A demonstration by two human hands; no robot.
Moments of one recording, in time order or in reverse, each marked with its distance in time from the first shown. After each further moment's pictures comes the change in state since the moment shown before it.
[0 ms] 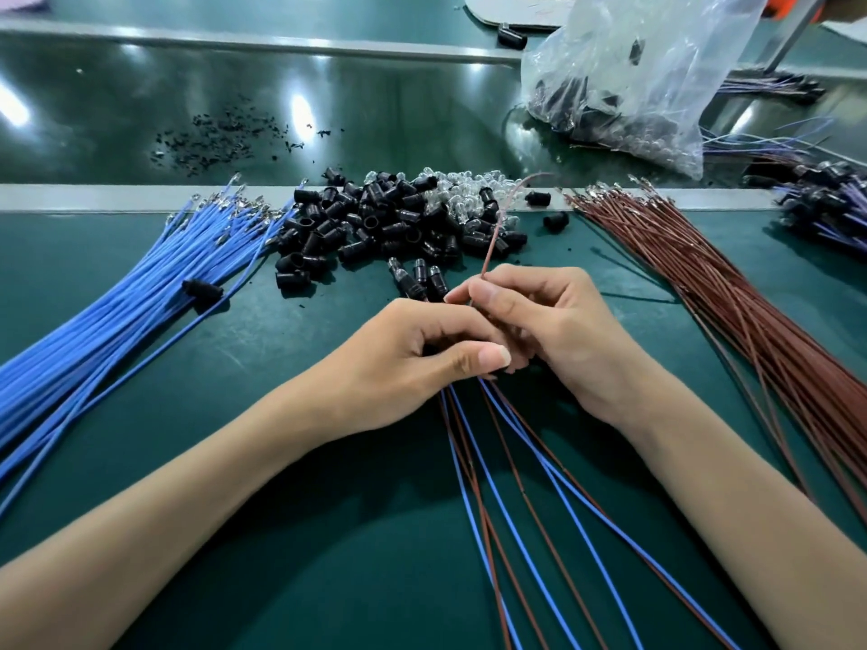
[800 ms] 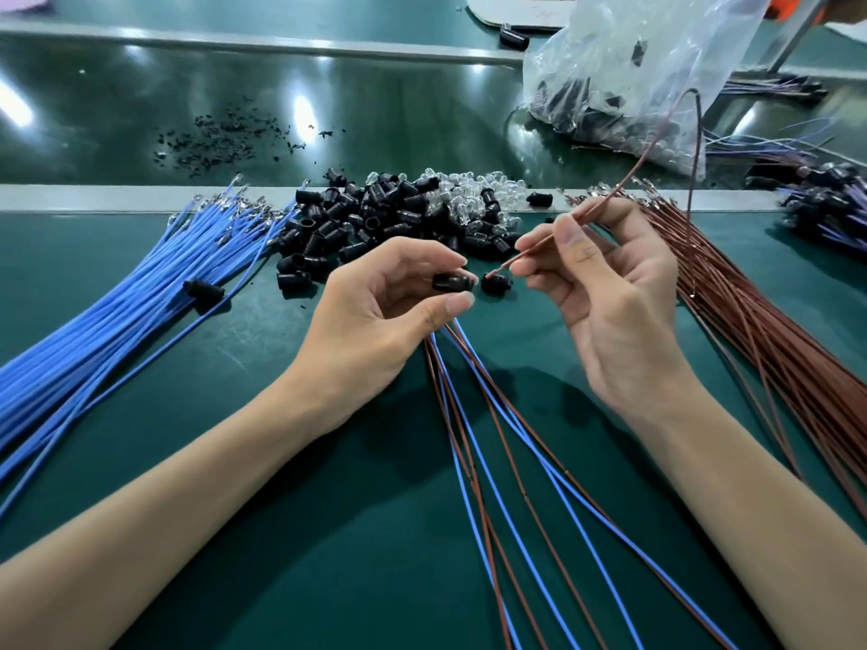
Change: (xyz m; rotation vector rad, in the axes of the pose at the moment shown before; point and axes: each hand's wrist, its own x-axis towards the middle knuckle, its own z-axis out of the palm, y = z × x) left_hand 0.002 -0.004 -0.003 -0.237 0.444 0.023; right_hand 0.003 -0.010 -0.003 0.324 0.308 -0.322
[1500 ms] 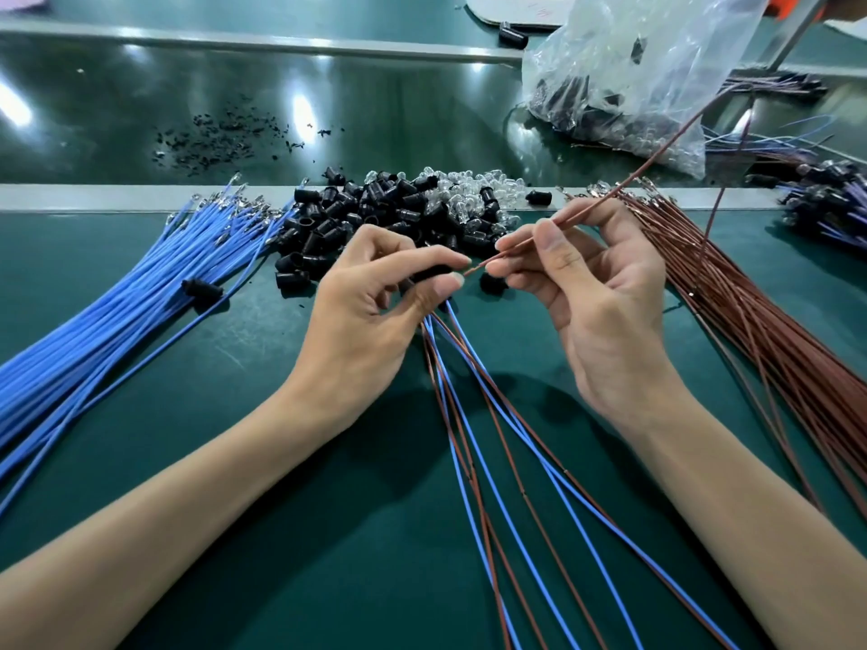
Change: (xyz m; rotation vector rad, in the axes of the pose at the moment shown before) left_hand 0.002 -0.004 -0.002 0.370 0.116 0.179; right_hand -0.004 0.004 0.009 -0.053 -0.040 -0.051
